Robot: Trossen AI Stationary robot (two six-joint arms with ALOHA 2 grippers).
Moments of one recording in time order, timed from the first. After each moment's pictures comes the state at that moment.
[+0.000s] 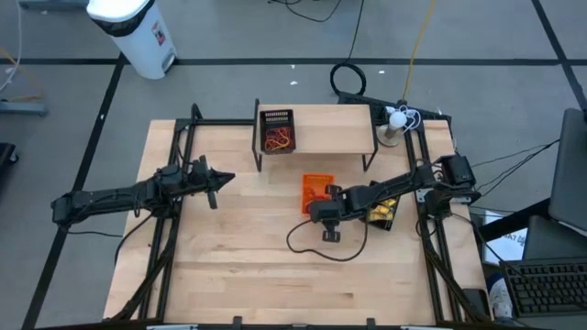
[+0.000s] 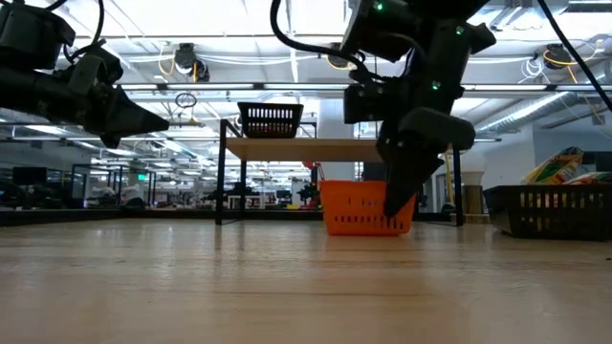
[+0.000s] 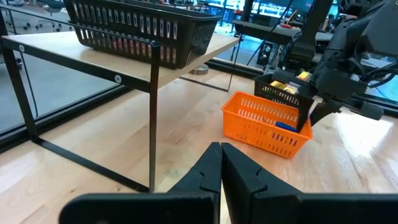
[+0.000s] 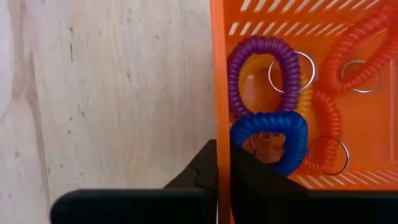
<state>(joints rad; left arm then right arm) 0.25 0.27 0.01 0.12 -0.05 -0.16 0.14 1.79 1.10 -0.53 0.13 0.20</state>
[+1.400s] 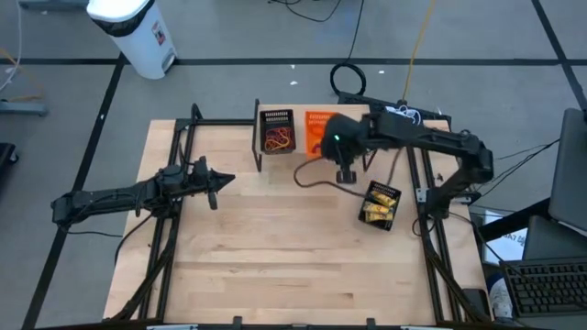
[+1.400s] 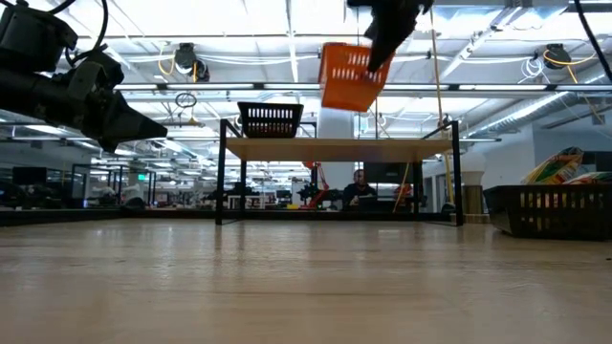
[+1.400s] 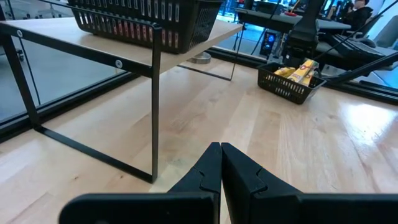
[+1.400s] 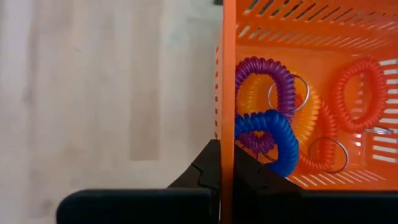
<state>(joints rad) 0.25 0.27 0.02 0.08 -0.05 -0.16 -0.19 1.59 1.70 -1.17 0.08 -0.26</state>
